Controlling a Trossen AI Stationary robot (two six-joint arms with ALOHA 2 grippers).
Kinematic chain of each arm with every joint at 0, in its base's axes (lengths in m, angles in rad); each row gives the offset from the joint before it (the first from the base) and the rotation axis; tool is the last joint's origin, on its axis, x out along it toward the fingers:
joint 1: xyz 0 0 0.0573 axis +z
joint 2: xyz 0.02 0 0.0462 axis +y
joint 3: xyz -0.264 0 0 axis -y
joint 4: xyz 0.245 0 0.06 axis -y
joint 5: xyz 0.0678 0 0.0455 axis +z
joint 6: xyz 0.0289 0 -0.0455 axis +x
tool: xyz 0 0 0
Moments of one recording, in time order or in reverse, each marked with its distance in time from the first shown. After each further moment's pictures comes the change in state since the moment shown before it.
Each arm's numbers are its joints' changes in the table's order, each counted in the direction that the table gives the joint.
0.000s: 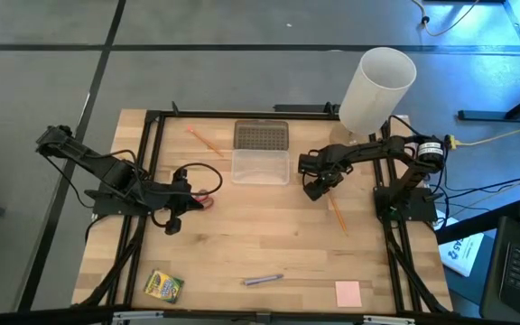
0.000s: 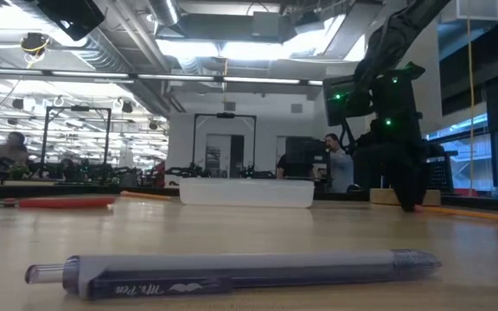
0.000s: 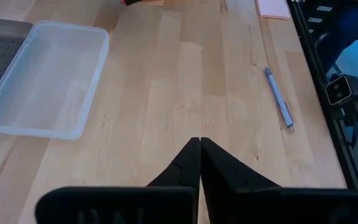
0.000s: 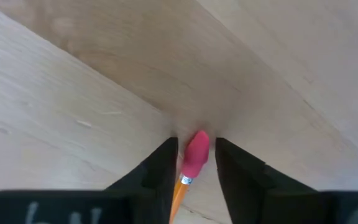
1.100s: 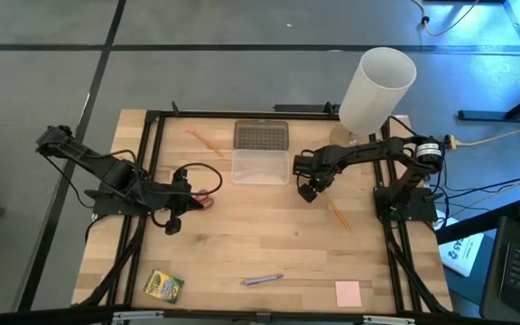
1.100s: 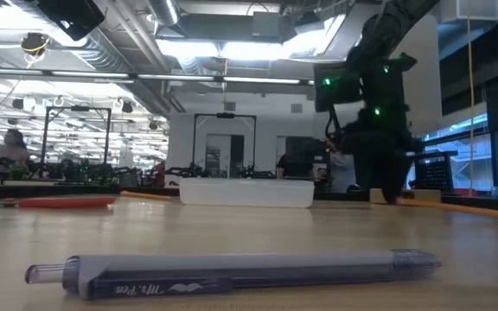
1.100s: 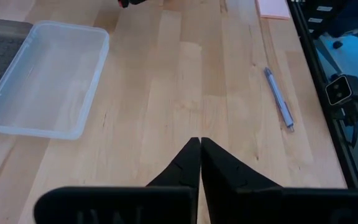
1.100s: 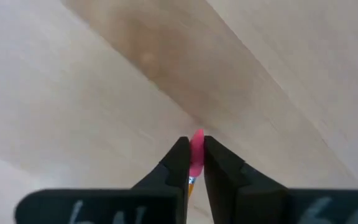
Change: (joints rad) left arm 0.000 0.000 0.000 0.000 0.000 0.000; right arm 0.052 0.006 0.100 -0.006 -0.030 -0.079
